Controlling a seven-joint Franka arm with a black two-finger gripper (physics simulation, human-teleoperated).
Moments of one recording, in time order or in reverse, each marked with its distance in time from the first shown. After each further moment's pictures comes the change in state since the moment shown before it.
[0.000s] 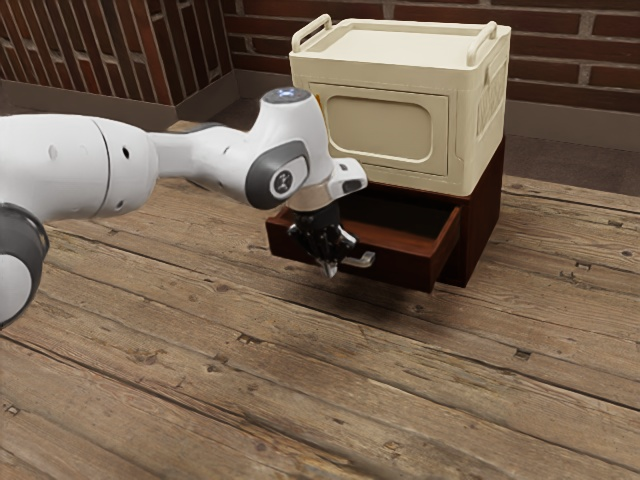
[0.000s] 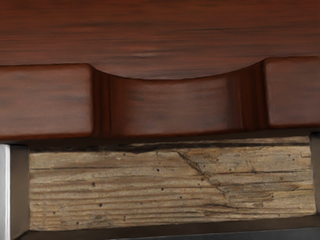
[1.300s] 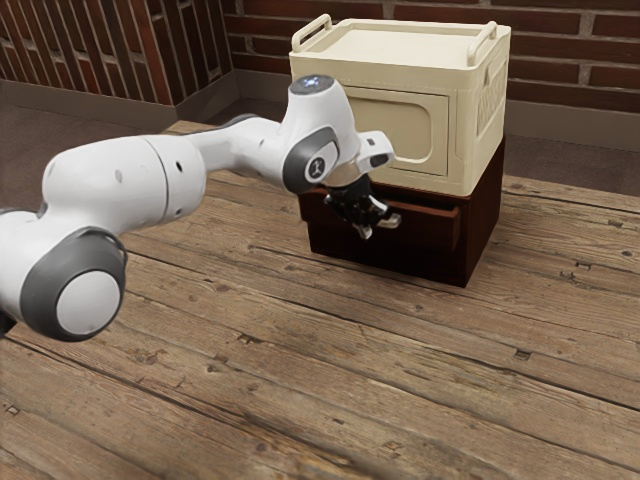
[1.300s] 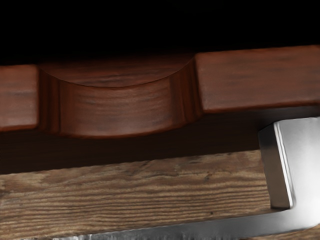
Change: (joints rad) arm 0.067 0.339 -0.063 0.482 0.045 0.021 0.057
